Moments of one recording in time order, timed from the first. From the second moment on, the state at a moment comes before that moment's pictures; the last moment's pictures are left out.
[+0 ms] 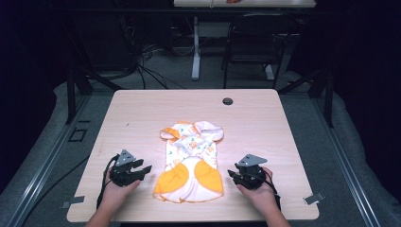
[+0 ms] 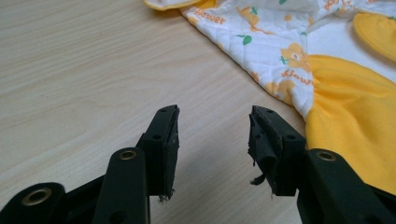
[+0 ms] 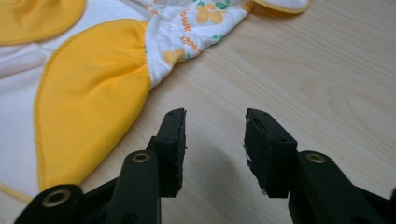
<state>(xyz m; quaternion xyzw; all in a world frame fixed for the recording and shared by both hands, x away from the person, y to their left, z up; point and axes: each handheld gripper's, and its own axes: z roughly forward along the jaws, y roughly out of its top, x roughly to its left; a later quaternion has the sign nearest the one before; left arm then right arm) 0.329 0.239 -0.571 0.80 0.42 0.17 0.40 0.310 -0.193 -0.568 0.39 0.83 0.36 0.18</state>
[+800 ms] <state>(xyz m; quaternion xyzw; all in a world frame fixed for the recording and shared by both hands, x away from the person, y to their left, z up) 0.339 0.212 -0.559 0.82 0.40 0.14 0.38 0.324 -0.169 -0.555 0.38 0.84 0.35 0.15</state>
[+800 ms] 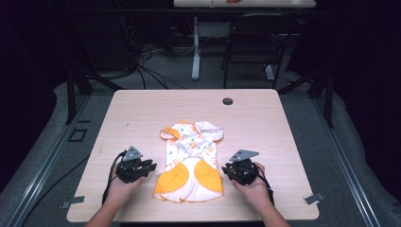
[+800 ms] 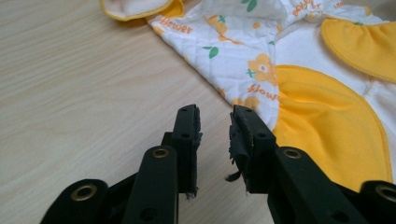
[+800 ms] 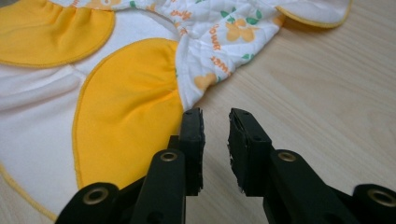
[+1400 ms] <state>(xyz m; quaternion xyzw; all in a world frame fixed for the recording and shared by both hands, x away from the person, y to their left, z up) 0.390 0.161 -0.566 0.84 0.39 0.11 0.37 0.375 -0.129 -0.560 0.37 0.86 0.32 0.14</state>
